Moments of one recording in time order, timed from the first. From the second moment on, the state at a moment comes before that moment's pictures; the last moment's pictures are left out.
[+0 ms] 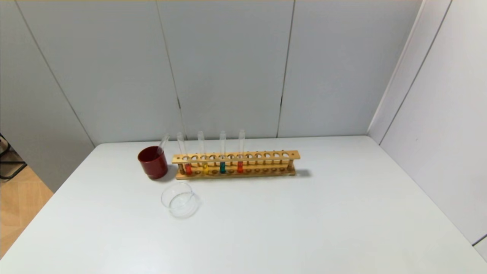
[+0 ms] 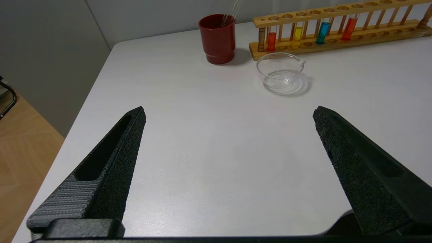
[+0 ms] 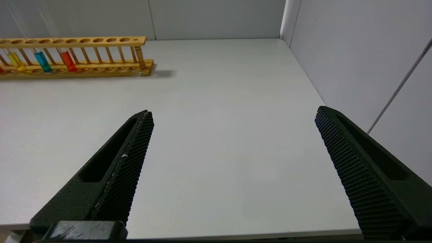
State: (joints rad) left arm 0.00 0.00 0.00 0.00 -0.03 0.09; right arm 0.00 0.00 0.00 -0.01 -0.01 0.01
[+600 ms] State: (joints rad) left arm 0.00 0.00 -0.01 0.01 -0.04 0.10; right arm 0.00 0.00 0.00 -0.01 -0.01 0.01
